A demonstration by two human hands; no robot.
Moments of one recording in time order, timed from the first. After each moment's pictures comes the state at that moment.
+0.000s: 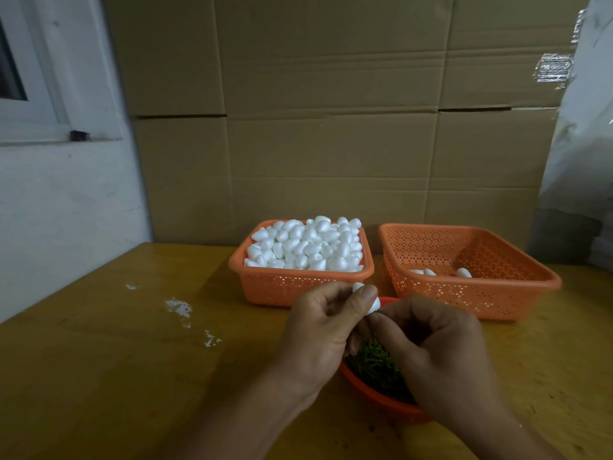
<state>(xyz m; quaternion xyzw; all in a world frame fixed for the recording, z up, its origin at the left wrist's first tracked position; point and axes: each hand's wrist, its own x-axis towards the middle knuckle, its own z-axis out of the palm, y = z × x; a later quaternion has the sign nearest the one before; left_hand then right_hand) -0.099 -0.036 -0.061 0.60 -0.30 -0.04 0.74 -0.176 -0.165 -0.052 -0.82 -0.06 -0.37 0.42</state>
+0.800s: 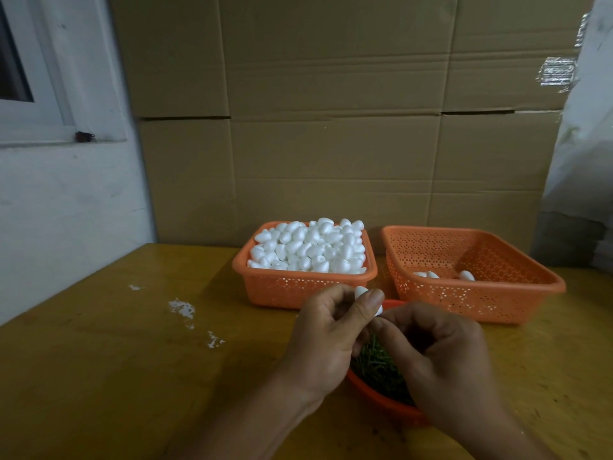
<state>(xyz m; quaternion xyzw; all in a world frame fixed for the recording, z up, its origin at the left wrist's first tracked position) -0.101 -0.034 -0.061 0.62 -0.32 -0.03 0.72 -0.175 -0.163 -0.057 -0.81 -0.10 -0.39 0.42</state>
